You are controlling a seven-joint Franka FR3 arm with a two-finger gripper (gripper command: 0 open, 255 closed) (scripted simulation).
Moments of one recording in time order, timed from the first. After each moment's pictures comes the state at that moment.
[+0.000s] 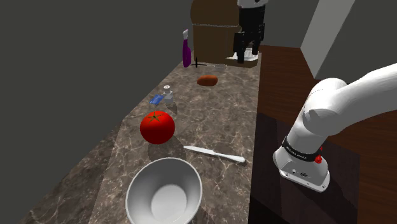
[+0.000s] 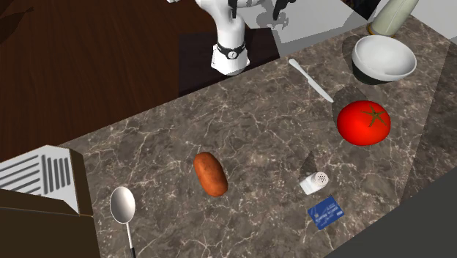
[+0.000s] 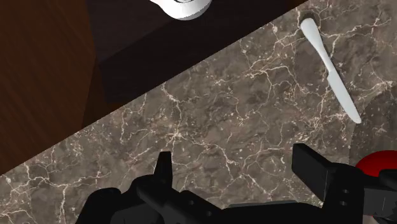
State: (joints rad) arm 0.02 -0.78 0.05 -2.36 0.00 1.49 0.16
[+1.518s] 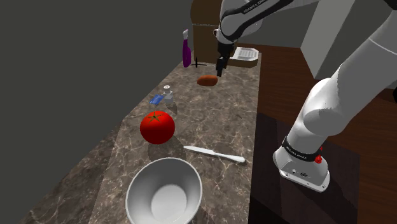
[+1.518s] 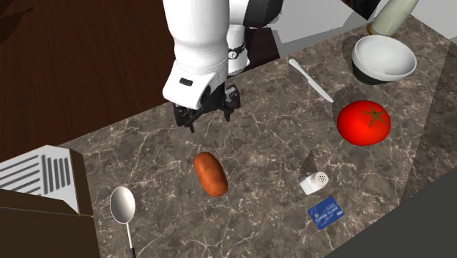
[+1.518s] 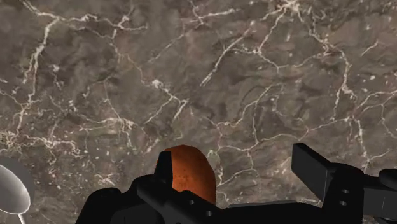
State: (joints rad) arm 0.05 -0.27 -0.26 -2.40 -0.10 2.23 -0.43
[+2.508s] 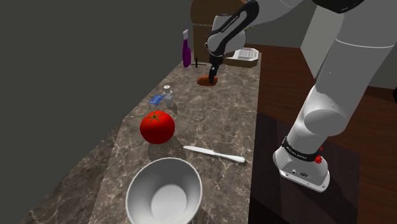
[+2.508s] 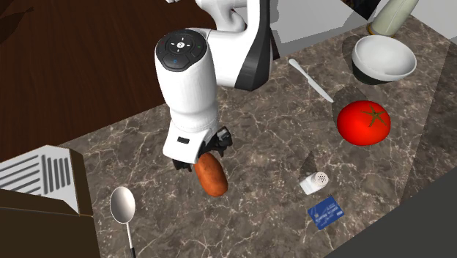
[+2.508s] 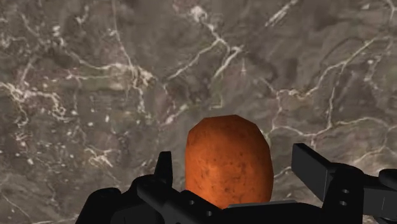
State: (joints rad) arm 0.07 0.05 -0.31 -2.30 0.05 2.48 -0.67
